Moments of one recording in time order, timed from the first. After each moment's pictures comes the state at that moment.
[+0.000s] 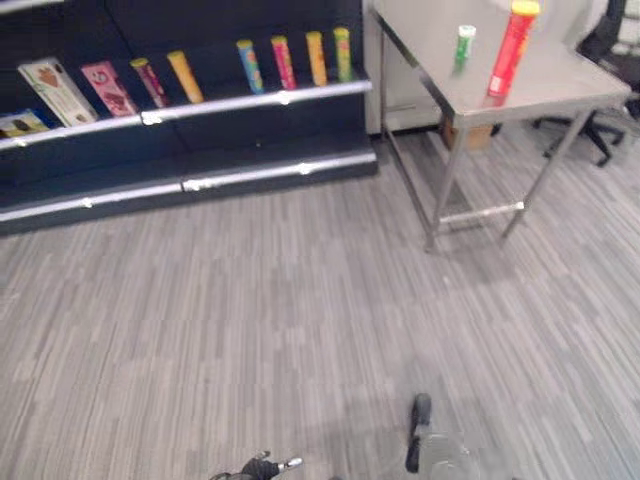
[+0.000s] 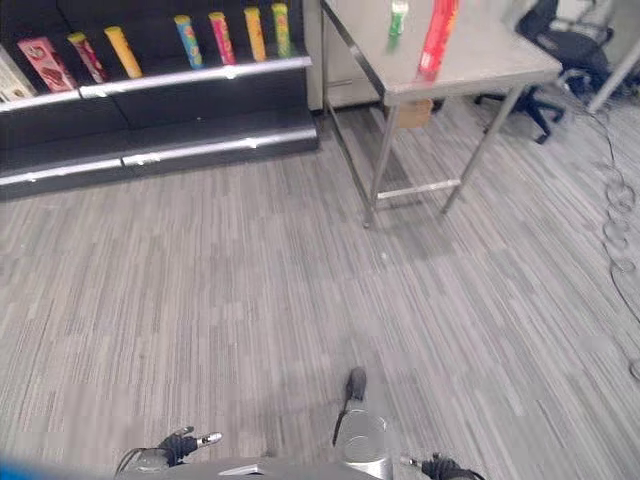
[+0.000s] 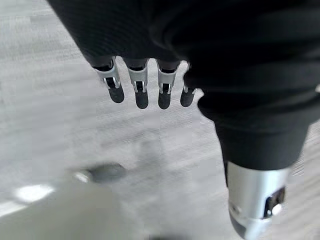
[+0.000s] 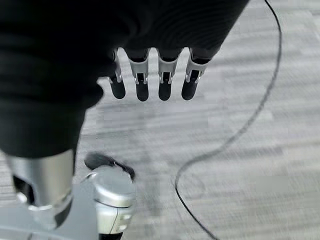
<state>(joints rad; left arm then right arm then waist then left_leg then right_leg) -0.03 0.20 -0.19 1.28 -0.14 -0.05 0.02 0.02 -0.32 0.16 1.30 0.10 0.02 -0.03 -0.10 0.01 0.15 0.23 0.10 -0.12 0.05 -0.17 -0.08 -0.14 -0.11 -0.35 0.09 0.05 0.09</state>
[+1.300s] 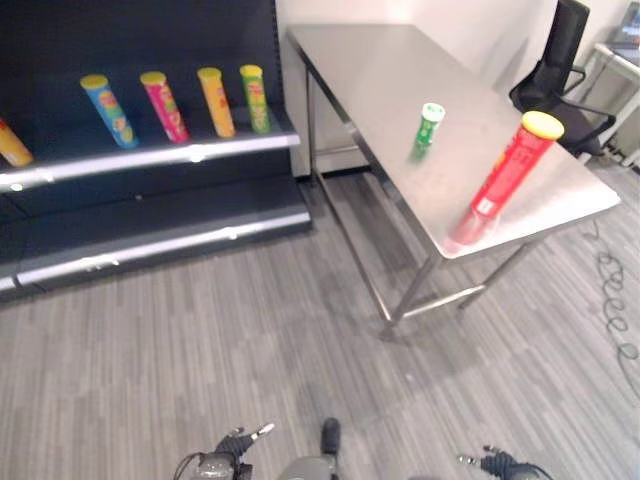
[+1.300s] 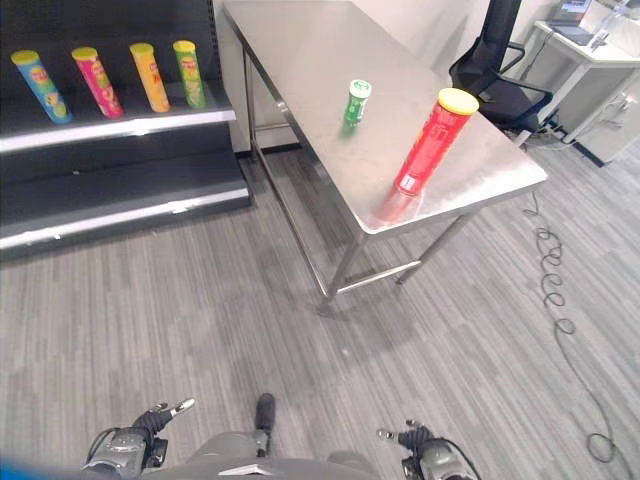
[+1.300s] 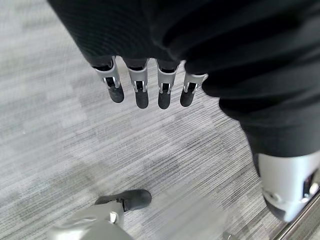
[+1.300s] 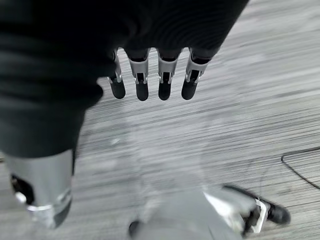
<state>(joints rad) -0.07 0.31 -0.20 1.30 -0.19 -0.06 0.03 -0.06 -0.25 0.24 1.26 0.12 -0.02 -0.03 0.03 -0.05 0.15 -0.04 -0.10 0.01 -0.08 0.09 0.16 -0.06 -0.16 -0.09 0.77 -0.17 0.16</state>
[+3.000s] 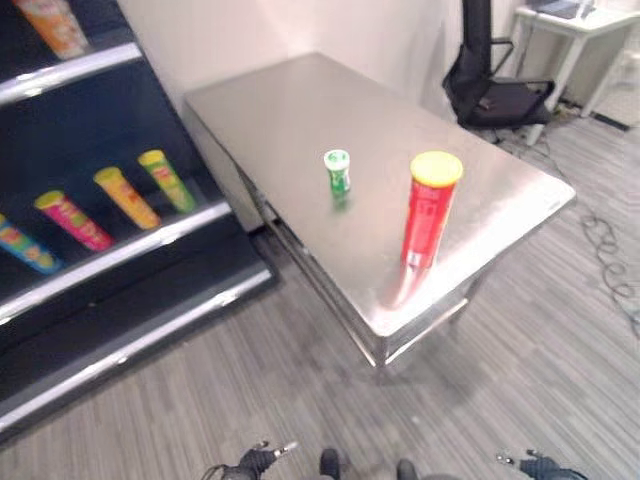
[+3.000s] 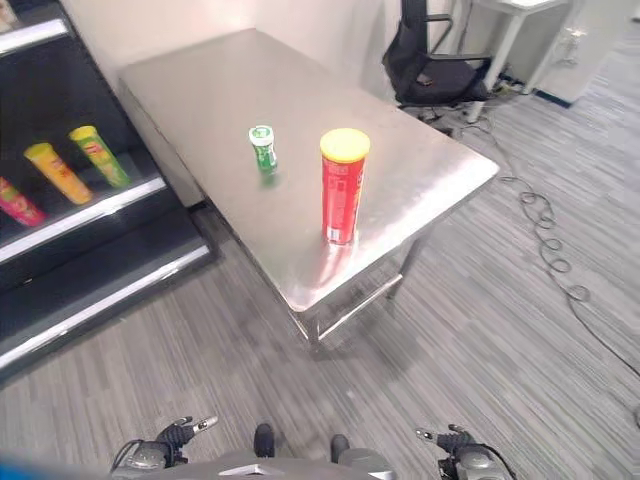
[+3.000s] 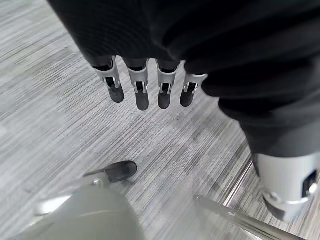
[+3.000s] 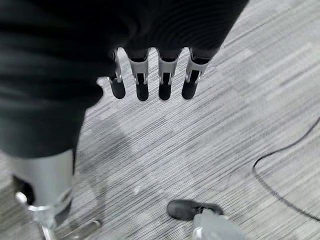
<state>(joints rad) -0.05 0.27 -0.23 1.25 -0.15 -0.07 0.03 -0.04 -0.35 0.14 1.22 0.13 0.00 -0.06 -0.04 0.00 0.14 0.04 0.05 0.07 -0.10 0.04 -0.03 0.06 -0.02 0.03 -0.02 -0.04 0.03</state>
